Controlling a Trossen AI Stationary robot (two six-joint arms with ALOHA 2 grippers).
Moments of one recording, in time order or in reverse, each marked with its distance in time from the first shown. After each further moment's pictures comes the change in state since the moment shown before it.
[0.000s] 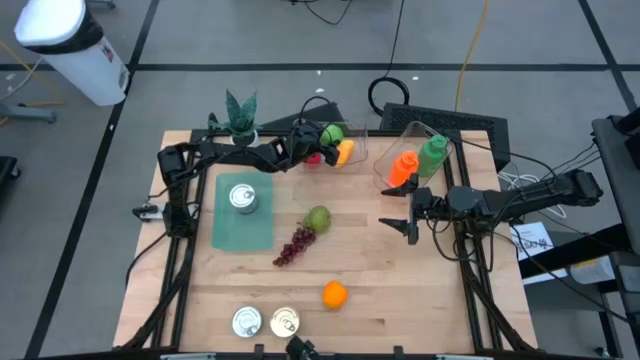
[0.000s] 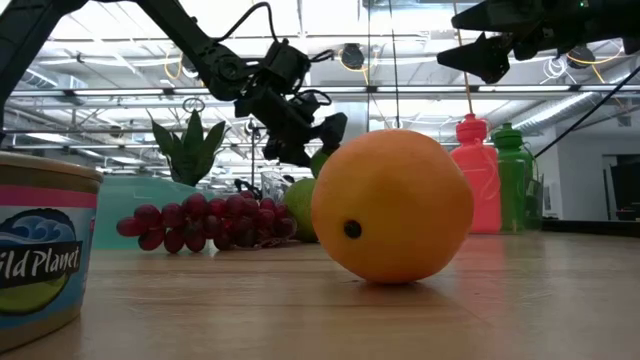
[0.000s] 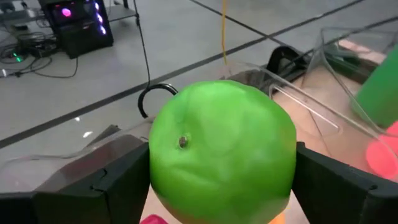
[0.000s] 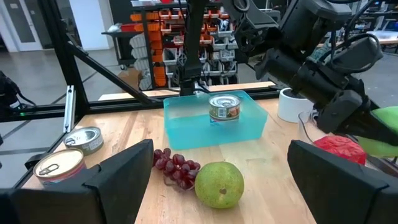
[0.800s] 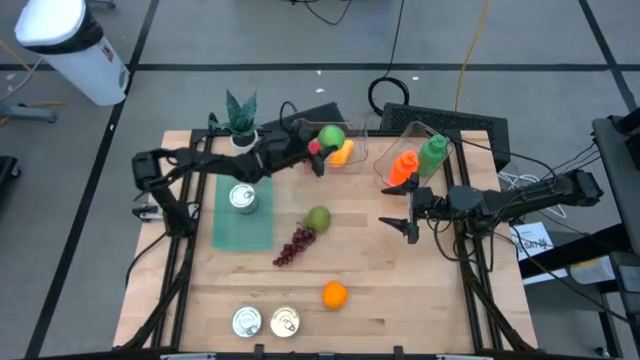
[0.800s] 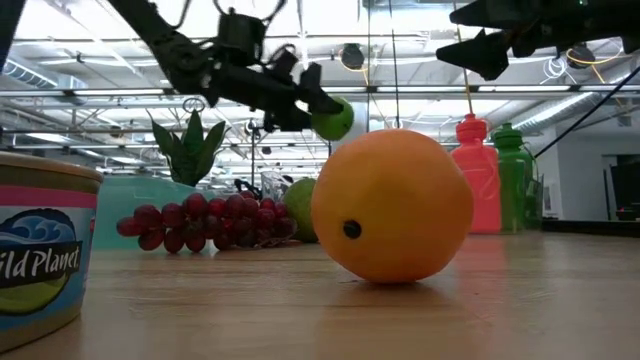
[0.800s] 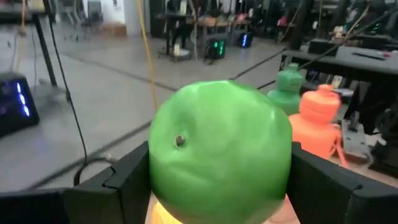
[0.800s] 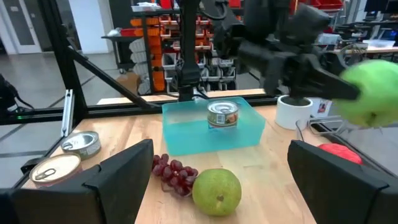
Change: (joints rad) left arm -0.023 -0.200 -0.267 0.409 0.239 0.159; right arm 0.000 0.000 0.000 0.024 0.005 -0.023
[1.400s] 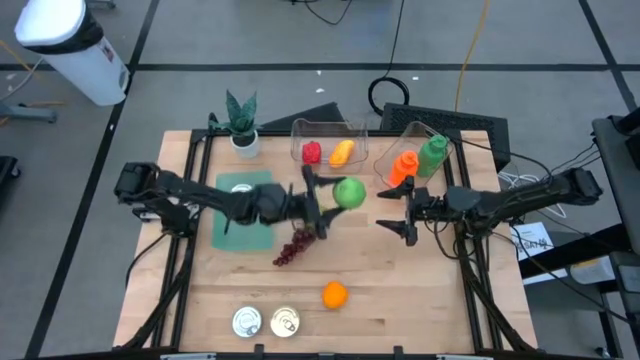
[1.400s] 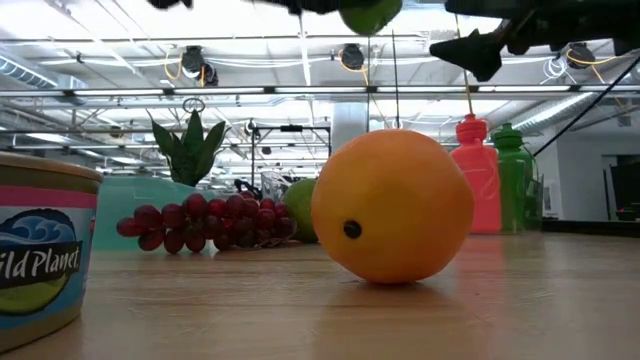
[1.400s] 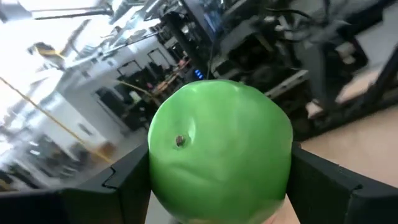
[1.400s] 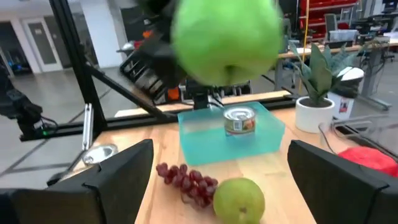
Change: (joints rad) left arm -0.492 -0.114 0.114 -0.096 -0.239 0.736; right arm 0.000 0.063 -0.002 0.101 -0.049 0.067
